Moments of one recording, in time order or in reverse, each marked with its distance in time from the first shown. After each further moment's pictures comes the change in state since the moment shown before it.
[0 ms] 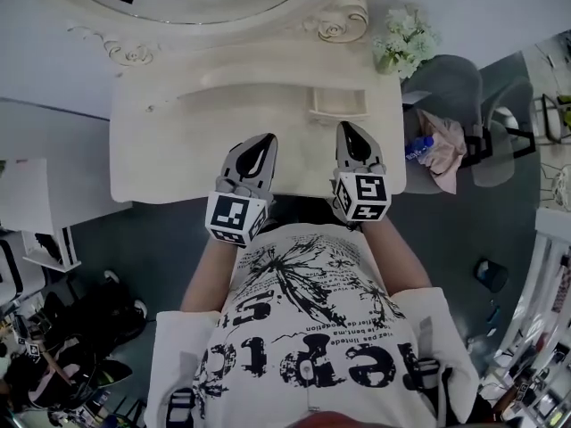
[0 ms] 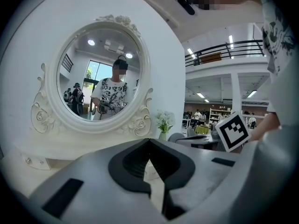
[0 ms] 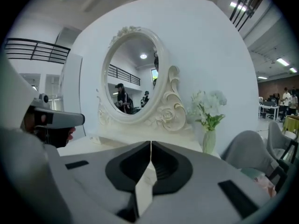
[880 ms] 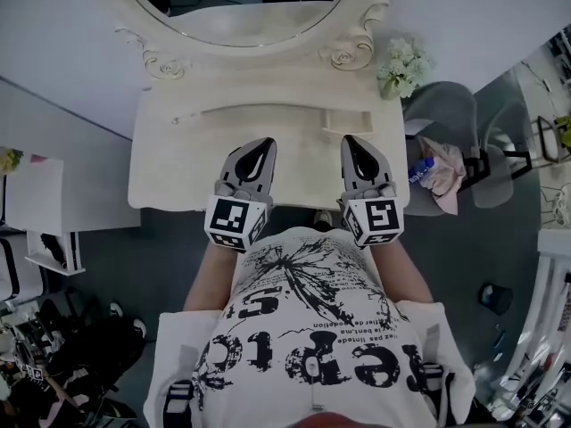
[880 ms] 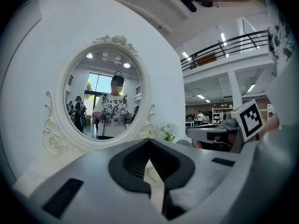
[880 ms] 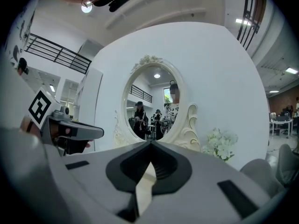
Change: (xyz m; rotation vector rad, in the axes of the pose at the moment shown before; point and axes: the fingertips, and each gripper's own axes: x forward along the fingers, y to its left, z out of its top) left arm -0.054 0.014 0.065 0.086 -0.086 0.046; right arm -0.063 0.063 0.098 -0.110 -0.237 0.114
